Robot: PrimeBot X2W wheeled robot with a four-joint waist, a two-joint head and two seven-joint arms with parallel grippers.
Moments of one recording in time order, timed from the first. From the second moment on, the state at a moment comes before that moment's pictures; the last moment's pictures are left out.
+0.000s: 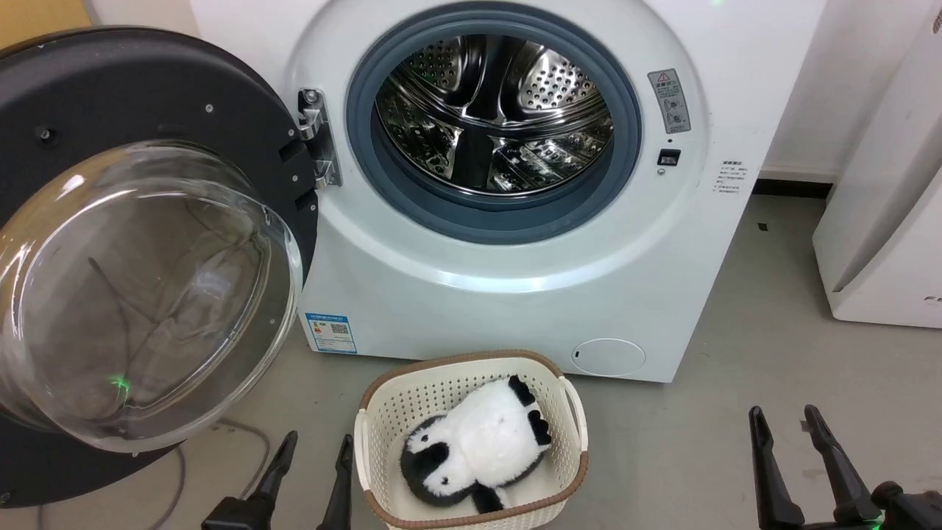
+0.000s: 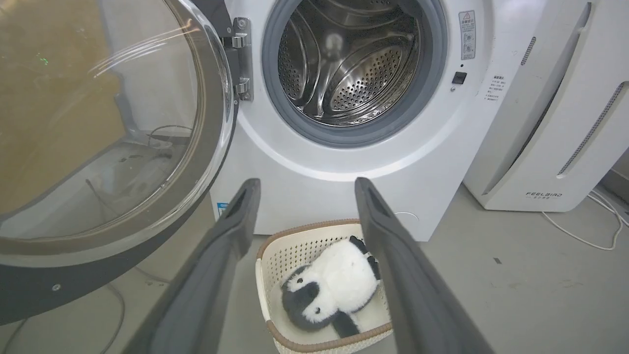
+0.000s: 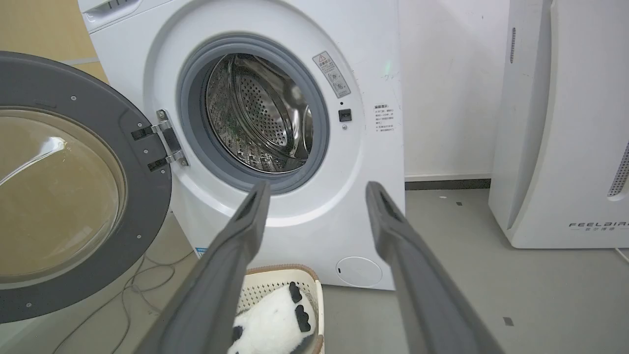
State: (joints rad) left arm 0.11 0.20 -0.24 0.08 -0.29 0.07 -0.25; right arm 0.16 -0.08 -0.01 -0.01 0.26 0.13 -0.26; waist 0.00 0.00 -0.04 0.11
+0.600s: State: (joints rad) left arm 0.11 0.19 -0.23 0.08 -0.28 0.07 -0.26; right arm 0.16 -0.08 -0.01 0.00 0.26 0.13 -0.26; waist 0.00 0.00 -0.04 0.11
